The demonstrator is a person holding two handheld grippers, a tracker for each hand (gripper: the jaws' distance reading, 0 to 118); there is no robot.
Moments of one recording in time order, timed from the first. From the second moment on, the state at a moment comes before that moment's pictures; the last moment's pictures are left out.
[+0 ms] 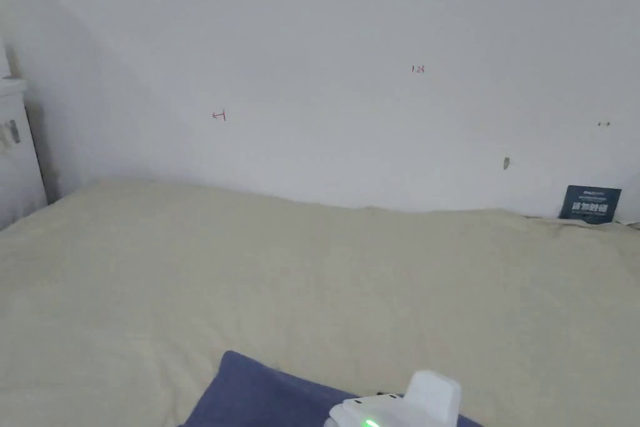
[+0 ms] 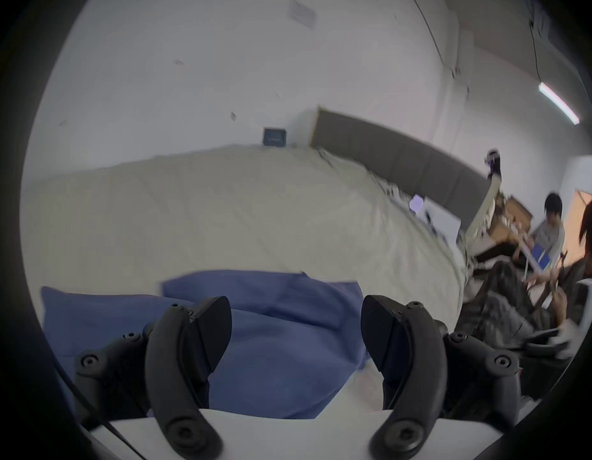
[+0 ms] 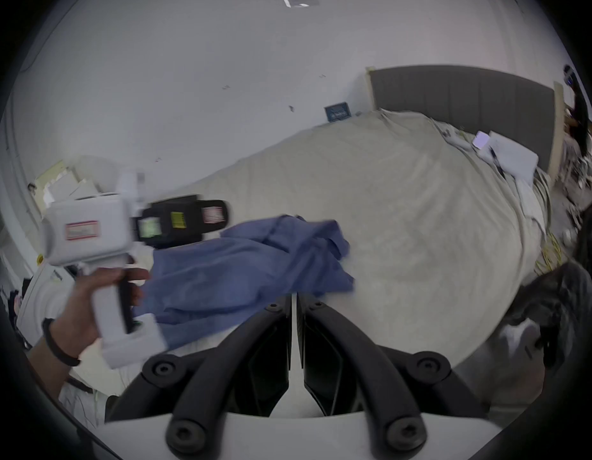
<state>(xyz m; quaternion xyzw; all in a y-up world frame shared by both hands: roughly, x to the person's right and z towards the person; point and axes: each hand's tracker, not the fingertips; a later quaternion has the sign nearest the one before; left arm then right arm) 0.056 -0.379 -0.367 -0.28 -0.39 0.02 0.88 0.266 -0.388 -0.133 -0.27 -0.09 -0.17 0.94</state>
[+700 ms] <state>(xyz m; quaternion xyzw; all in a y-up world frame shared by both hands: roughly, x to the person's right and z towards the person) -0.172 -0.327 -0.182 -0.18 -0.09 0.00 0.98 0.158 -0.353 -0.156 -0.22 0.03 -0.06 0.97</state>
